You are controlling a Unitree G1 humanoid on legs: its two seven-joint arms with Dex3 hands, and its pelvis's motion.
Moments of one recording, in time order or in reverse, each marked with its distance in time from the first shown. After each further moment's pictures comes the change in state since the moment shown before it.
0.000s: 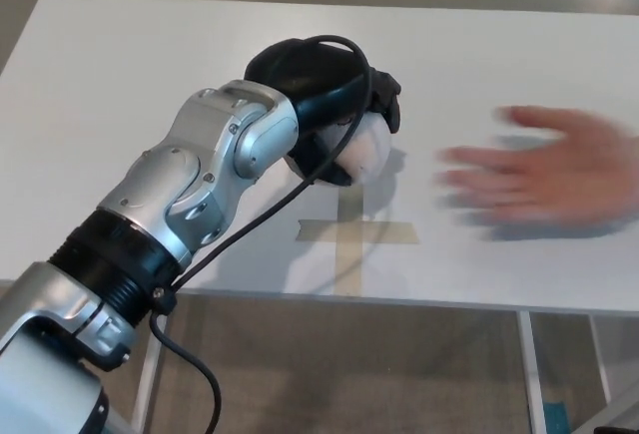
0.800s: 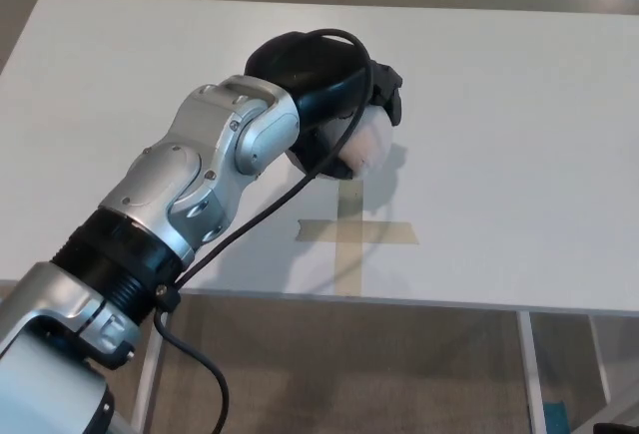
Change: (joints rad) left_arm 0.001 -0.008 0.038 -0.016 0.030 -0.007 -0.007; right_arm -0.006 0.000 -0.003 0.000 0.006 0.003 0.005
